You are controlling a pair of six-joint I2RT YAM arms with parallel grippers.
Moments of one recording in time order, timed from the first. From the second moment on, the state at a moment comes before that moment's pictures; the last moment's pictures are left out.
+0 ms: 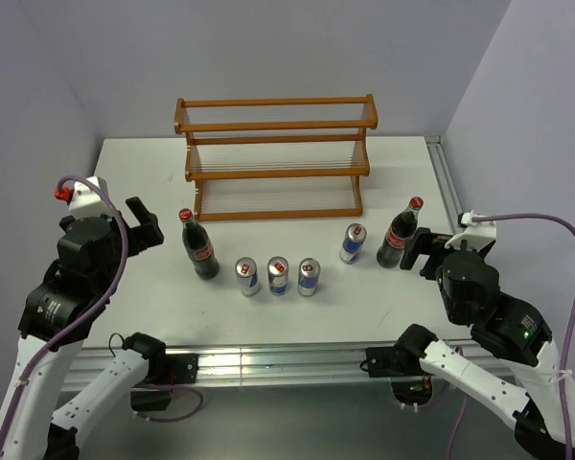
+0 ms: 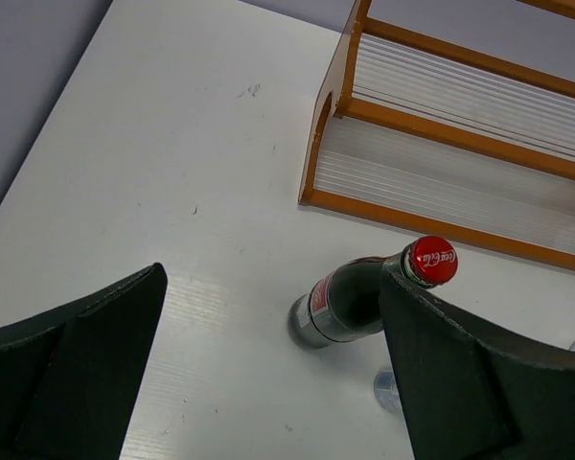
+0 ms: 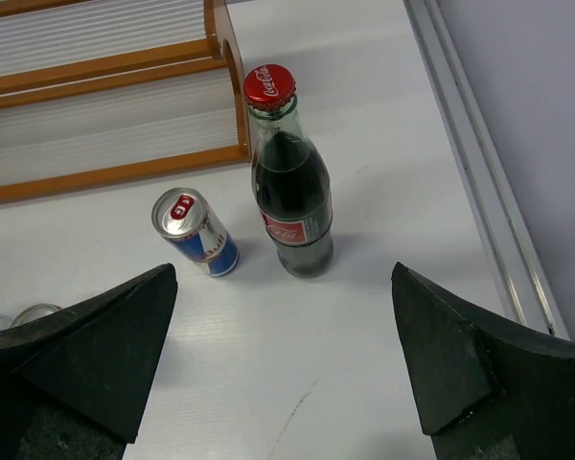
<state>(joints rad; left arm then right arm) -0.39 0.66 1.15 -0.85 -0.48 -0.40 0.74 0.47 1.03 -1.01 0.79 0.42</state>
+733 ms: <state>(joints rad) -0.39 0.75 1.22 -0.86 -0.45 -0.40 0.59 0.68 0.94 -0.66 0.70 0.32</state>
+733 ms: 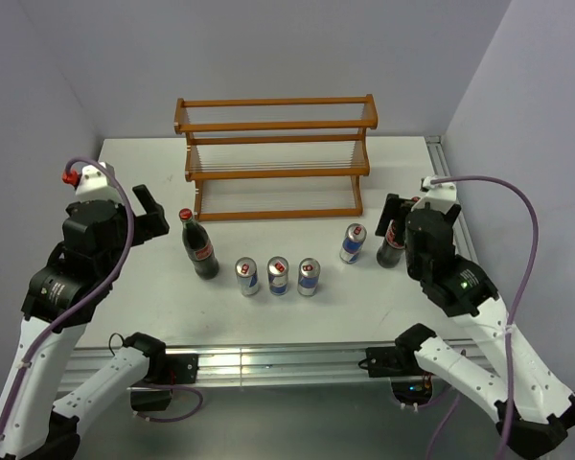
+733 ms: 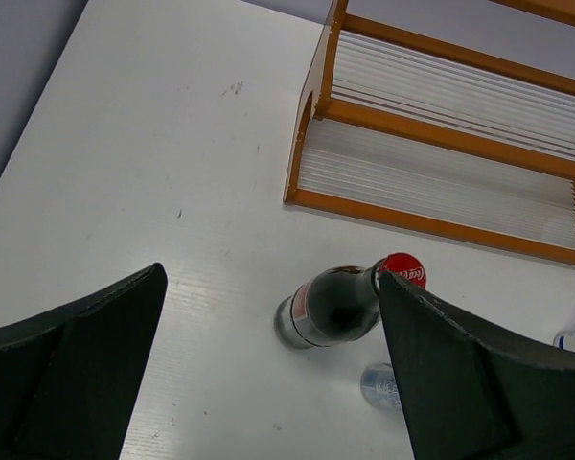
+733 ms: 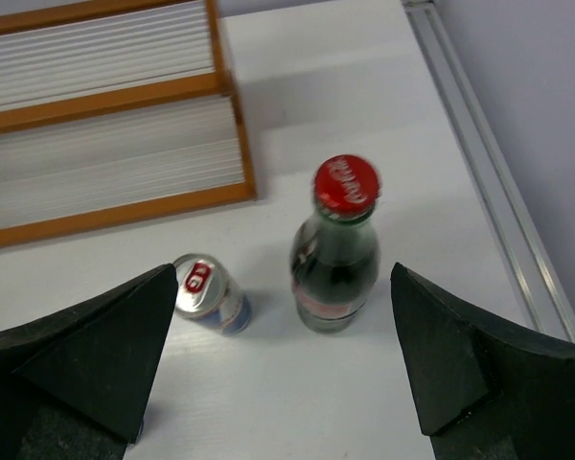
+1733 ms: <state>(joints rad) -0.39 0.88 1.38 -0.86 -0.29 -0.35 0.29 0.90 0.85 -0.32 0.59 0.12</state>
